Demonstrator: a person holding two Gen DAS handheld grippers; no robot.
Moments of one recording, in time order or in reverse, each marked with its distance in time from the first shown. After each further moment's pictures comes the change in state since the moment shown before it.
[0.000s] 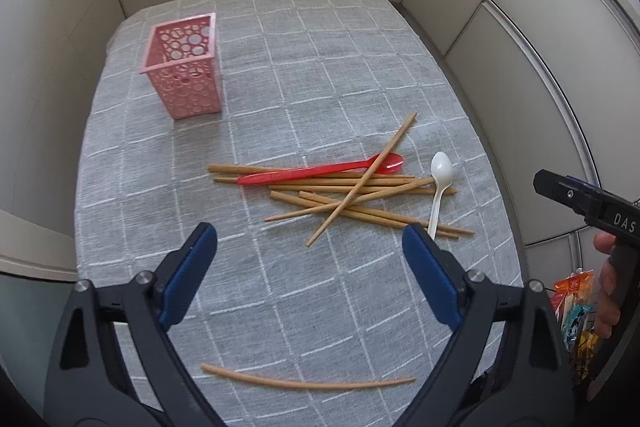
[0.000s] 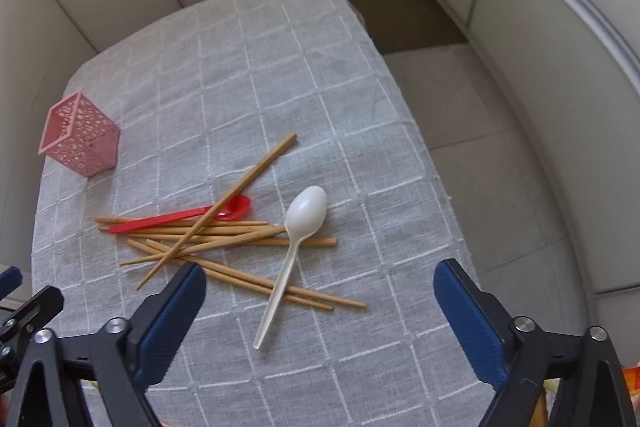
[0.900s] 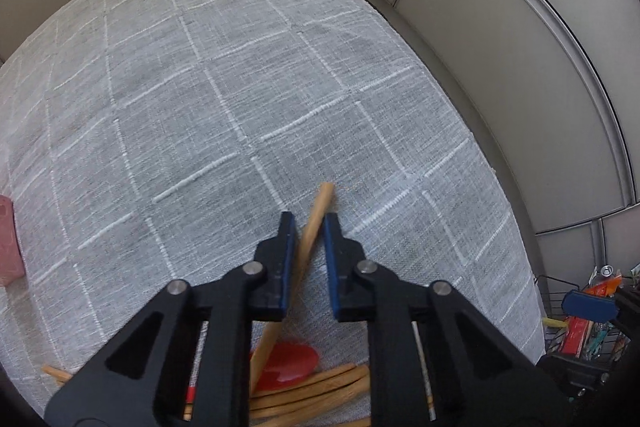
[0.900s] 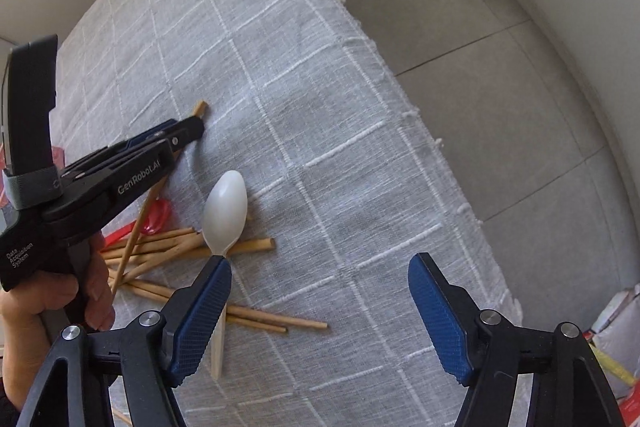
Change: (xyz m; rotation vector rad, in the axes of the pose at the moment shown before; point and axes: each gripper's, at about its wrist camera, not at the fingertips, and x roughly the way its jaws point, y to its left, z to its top) left arm 0.194 -0.126 0.098 0.235 0.112 -0.090; right arm 0.086 -0.071 0.010 0.215 0.219 0.099
